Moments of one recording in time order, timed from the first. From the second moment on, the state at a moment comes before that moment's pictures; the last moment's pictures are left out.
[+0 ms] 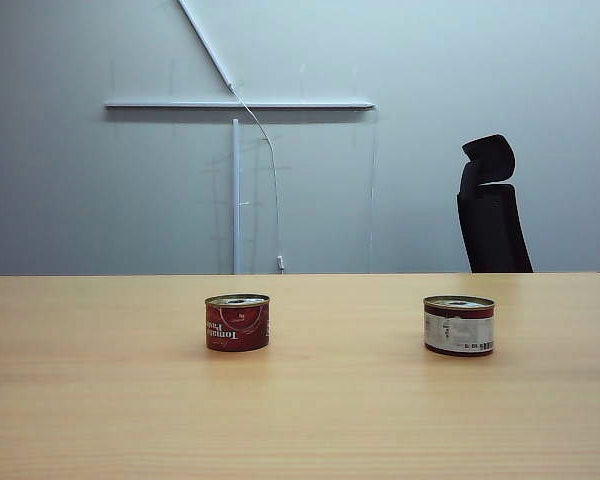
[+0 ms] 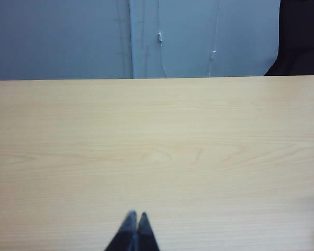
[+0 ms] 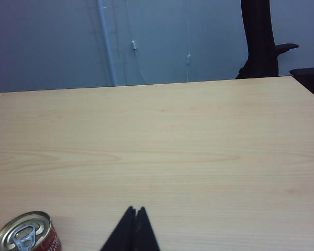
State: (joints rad) left arm -0.05 0.00 0.01 -0.02 0.04 0.01; right arm 0.05 0.00 0.00 0.00 0.00 0.08
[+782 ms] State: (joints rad) left arm -0.20 0.01 0.01 -0.02 0.04 0.01; right arm 0.05 0.00 0.01 0.04 -0.04 0.21
